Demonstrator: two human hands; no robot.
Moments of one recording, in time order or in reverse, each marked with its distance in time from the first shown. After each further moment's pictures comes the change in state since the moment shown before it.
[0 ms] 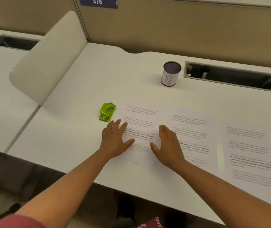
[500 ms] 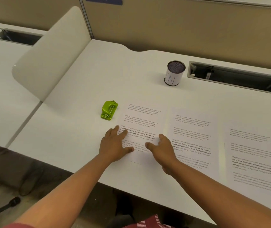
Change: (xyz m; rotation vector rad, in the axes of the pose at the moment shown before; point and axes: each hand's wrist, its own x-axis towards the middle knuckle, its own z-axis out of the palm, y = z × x) left_hand -0.016 -0.006 0.010 0.026 -0.160 -0.113; right_hand 0.000 -0.024 0.011 0.809 -0.121 0.454
